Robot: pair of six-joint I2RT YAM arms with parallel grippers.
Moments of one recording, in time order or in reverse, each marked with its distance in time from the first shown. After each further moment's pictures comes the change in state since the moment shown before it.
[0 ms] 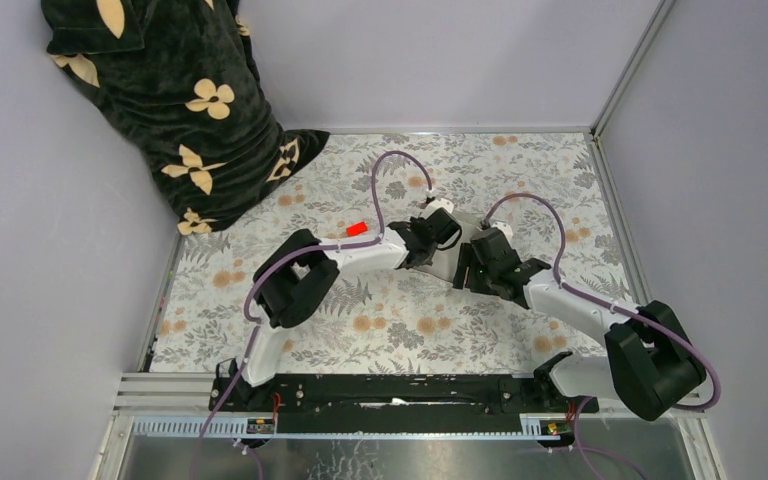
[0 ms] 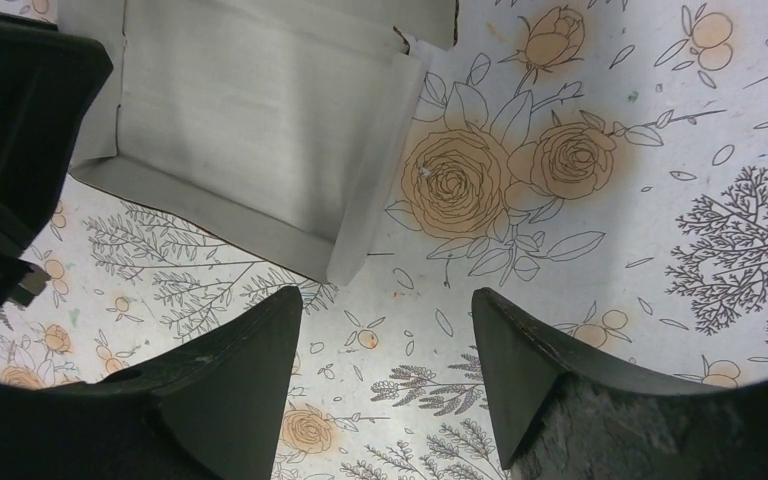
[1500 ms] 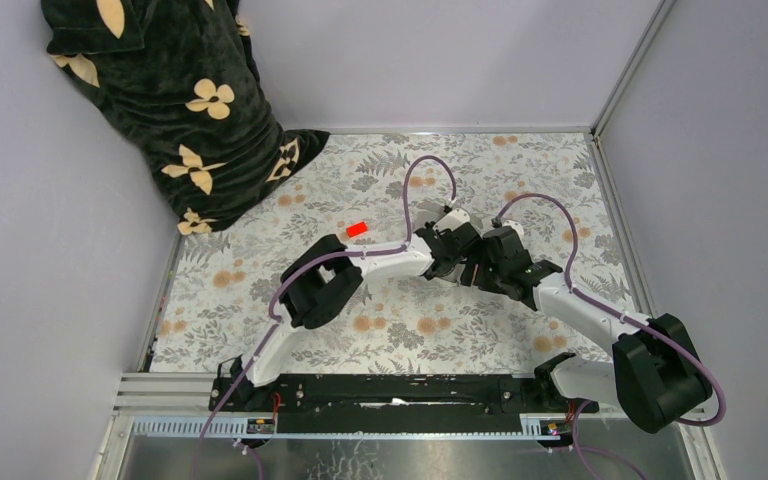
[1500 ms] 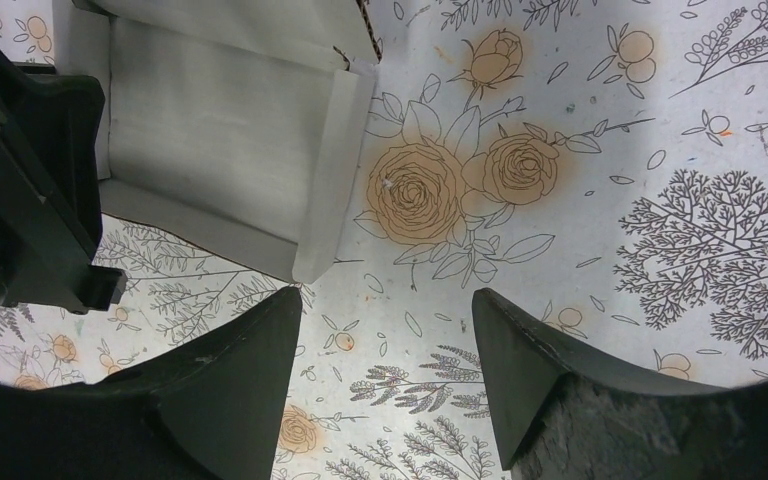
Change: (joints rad) left arm -0.087 0.148 0.195 -0.212 -0.270 0.022; right arm -0.073 -0.067 -0.023 -0.007 -0.027 -0.019
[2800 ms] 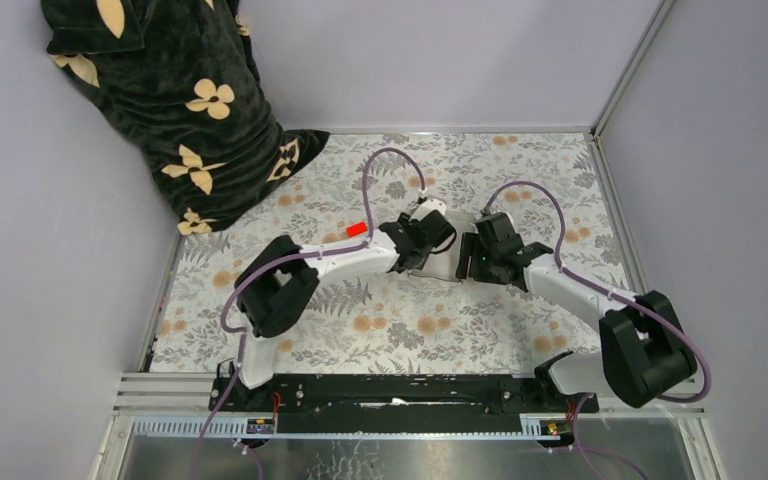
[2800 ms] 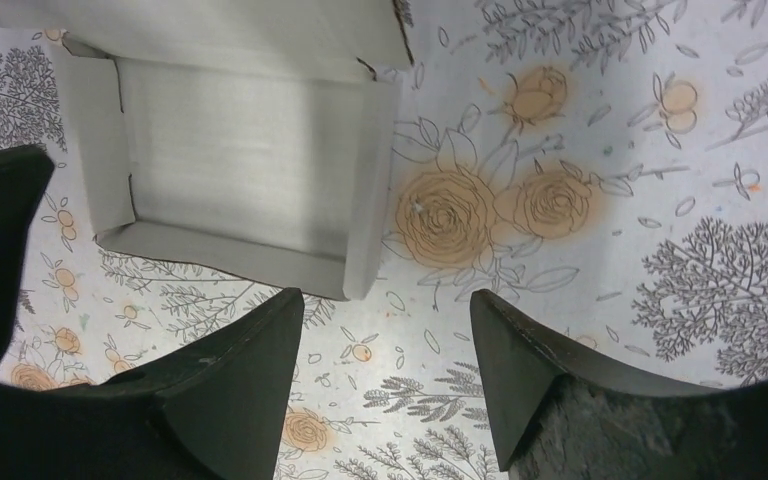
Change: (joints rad) left arm 0.057 -0.232 -0.215 0.080 0.159 -0.016; right arm -0.011 0.097 0.104 -0.062 -0.050 -0.061
